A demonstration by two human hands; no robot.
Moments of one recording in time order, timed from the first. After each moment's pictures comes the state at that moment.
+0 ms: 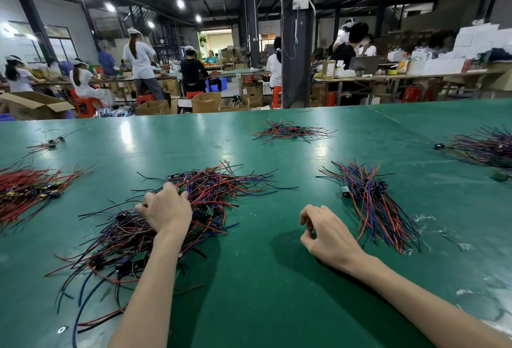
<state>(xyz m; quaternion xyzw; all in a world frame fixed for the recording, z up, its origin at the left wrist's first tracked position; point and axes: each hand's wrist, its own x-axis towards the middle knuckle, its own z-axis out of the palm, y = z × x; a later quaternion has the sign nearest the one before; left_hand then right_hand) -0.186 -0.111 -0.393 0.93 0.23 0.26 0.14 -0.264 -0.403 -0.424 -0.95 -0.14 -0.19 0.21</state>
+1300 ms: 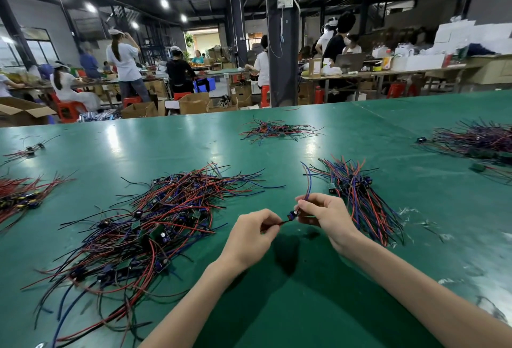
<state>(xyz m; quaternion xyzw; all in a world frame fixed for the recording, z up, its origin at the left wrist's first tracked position) -0.250 -0.237 -0.411 0.88 -0.24 0.09 0.40 -0.252 -0.411 -0.405 -0.65 0.05 -0.09 0.75</state>
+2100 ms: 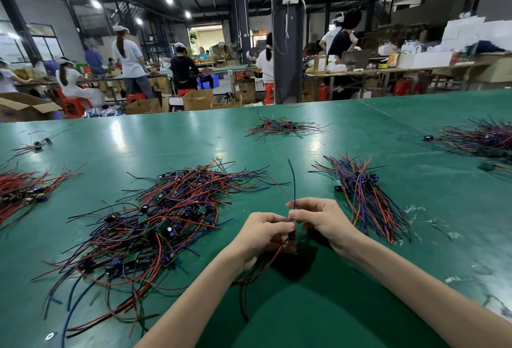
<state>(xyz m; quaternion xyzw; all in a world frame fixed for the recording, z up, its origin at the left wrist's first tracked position) -0.259 -0.246 -0.402 0.67 -0.07 -0.21 0.71 -0.263 -0.398 -0.405 -0.69 -0.01 -0.02 0.72</state>
